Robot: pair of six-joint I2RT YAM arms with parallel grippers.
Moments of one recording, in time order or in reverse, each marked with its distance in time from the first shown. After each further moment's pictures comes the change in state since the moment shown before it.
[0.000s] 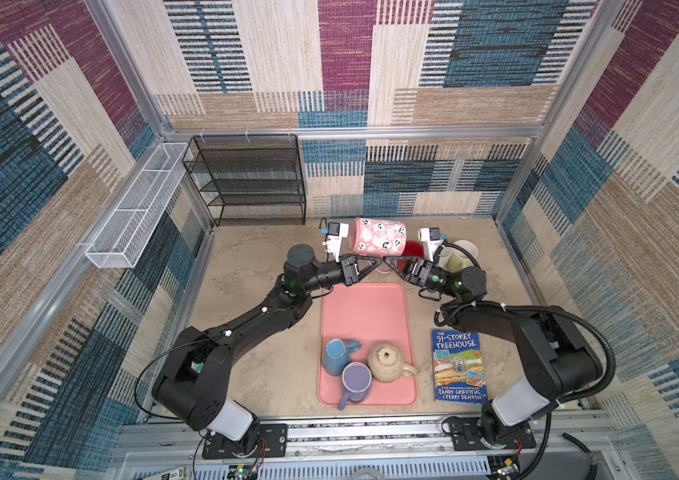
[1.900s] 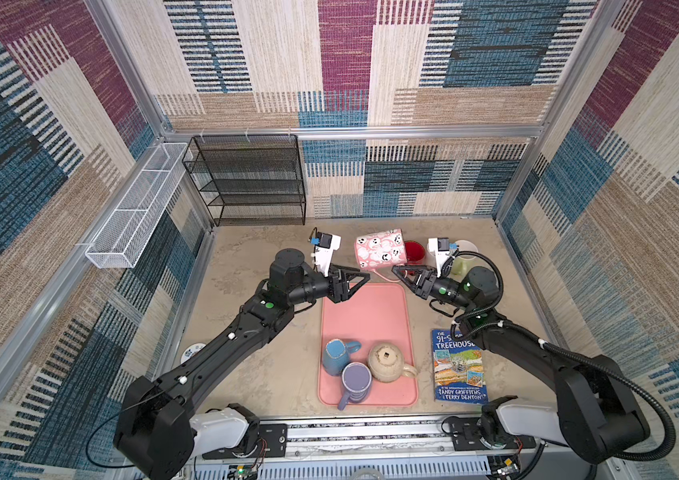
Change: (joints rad) left arm 0.001 -0.298 -0.008 -0.587 -0.172 0.406; right arm 0.000 -0.350 -0.106 -0.616 0.149 -0.489
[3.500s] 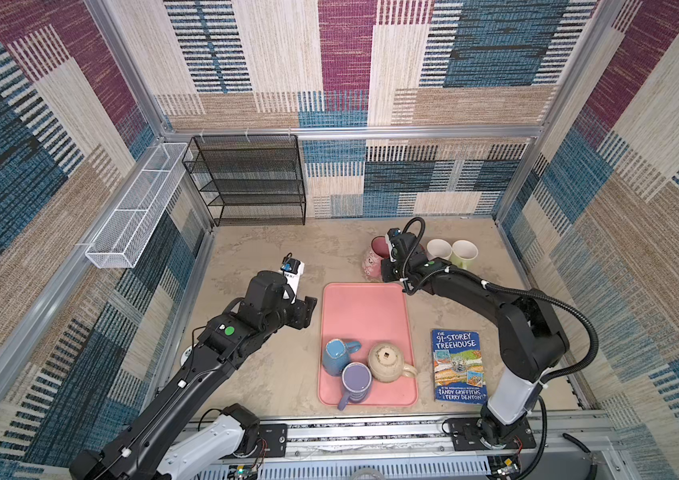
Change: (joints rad) left arm 0.007 -0.282 0.029 -0.756 -0.655 0.289; right arm 0.189 0.522 0.696 -1.072 0.861 -0.507
